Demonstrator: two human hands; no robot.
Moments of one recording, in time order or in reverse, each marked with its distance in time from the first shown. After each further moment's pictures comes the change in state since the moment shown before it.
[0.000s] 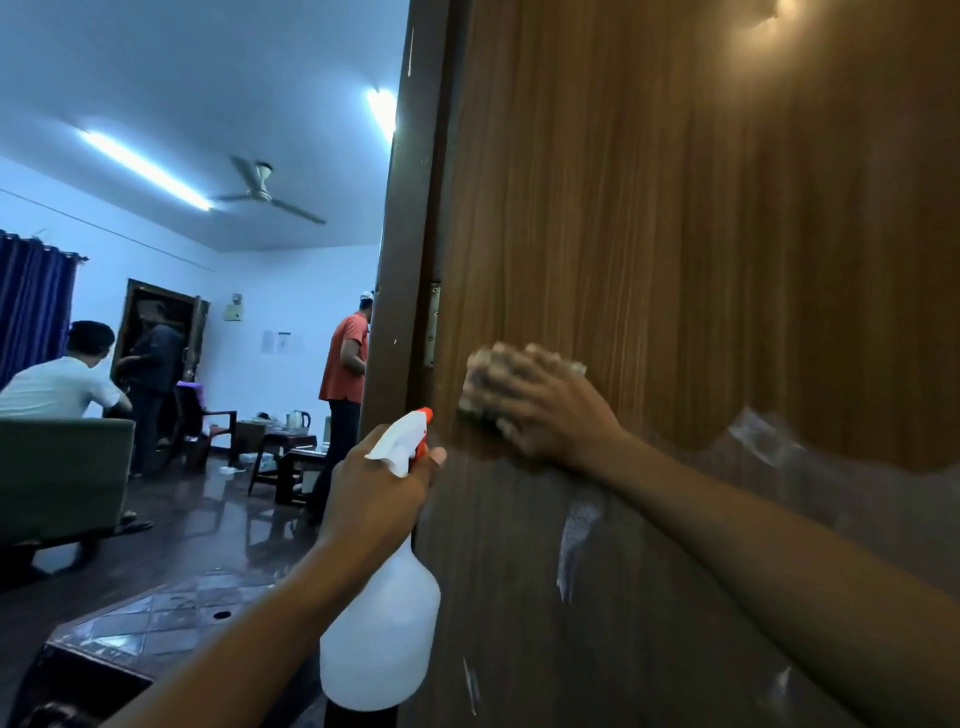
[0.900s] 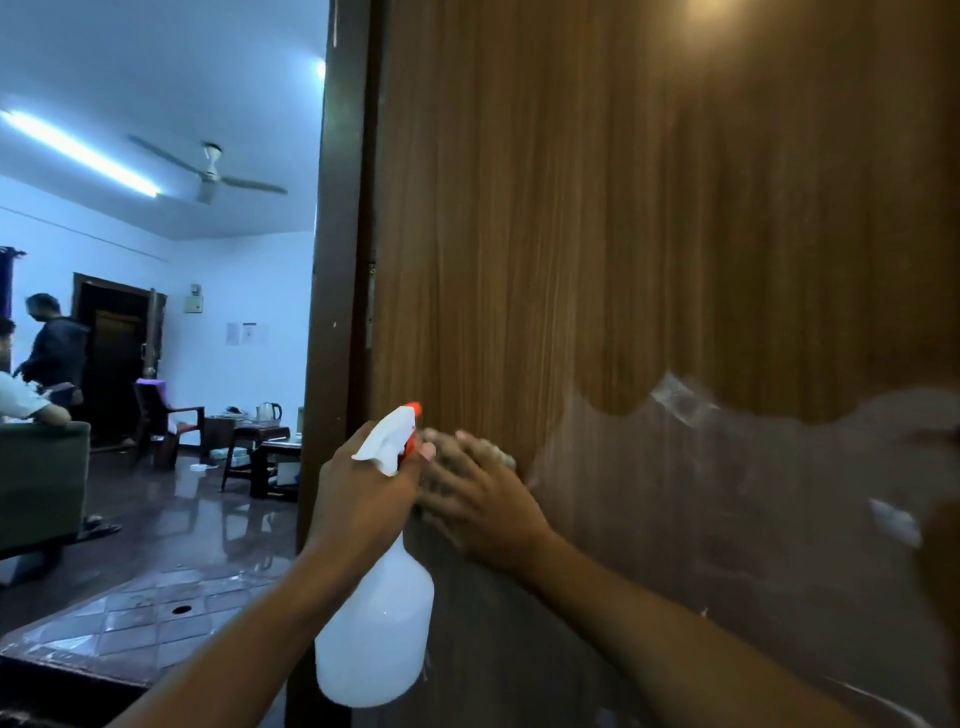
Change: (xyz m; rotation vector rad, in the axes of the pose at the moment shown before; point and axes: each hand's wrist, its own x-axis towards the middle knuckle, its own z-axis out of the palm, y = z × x) left_hand -0.025 0.024 0.041 -0.013 -0.008 0.028; right_hand -0.076 -0.104 0.020 0.190 0.048 0.048
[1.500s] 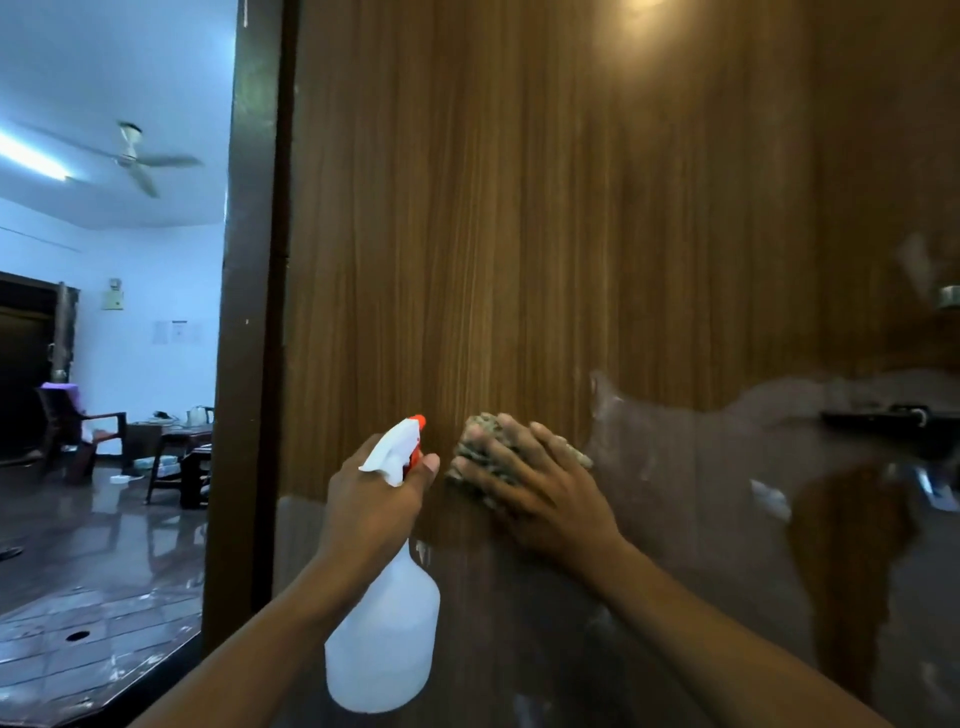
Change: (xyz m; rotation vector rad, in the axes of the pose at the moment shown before) left_hand -0.018 0.031 0.066 -0.128 -0.128 0.028; right_hand -0.117 0.078 -0.052 -0.123 0.100 0.192
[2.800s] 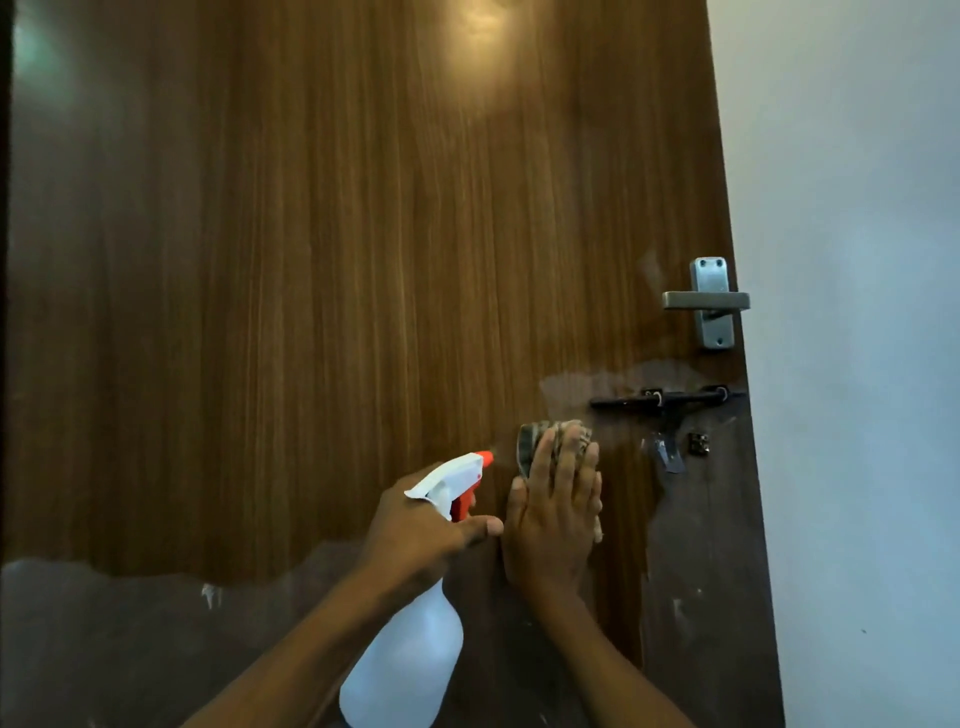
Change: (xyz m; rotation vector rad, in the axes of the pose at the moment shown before) left_hand -0.053 0.114 0.142 -0.135 -0.522 -0.007; right_hand -0.130 0.070 -0.057 -0.122 -0.011 1.051
